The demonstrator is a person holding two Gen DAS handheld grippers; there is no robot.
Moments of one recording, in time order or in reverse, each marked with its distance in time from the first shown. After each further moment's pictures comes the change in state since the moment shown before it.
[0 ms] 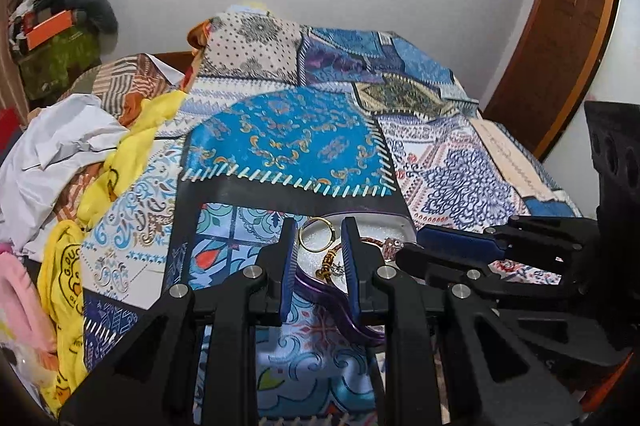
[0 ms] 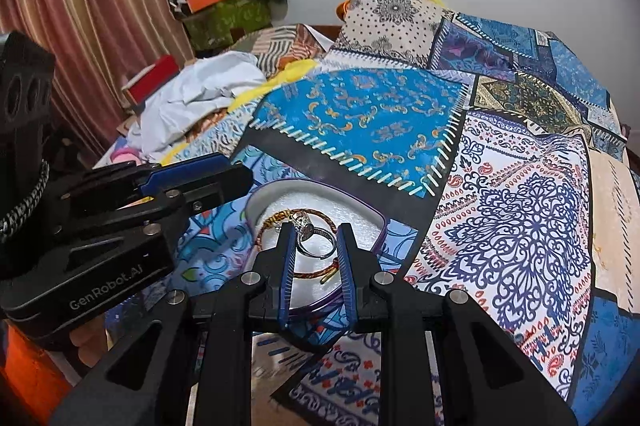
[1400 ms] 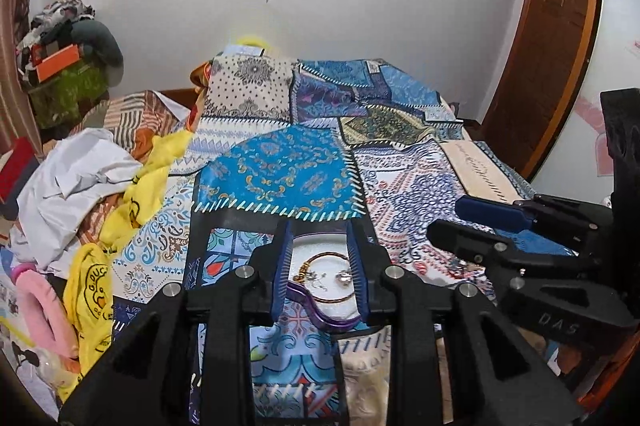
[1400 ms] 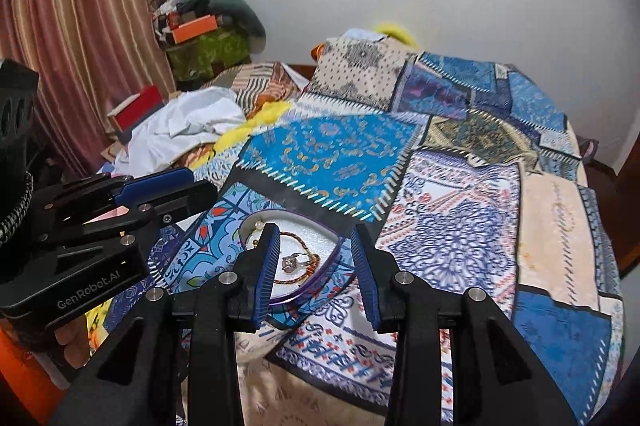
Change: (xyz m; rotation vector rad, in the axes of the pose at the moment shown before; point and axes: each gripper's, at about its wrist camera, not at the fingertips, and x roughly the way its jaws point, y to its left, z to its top) left arm -0.071 -0.037 0.012 0.043 -0.103 0.032; right arm -0.069 0.001 0.003 0.010 -0.133 -0.109
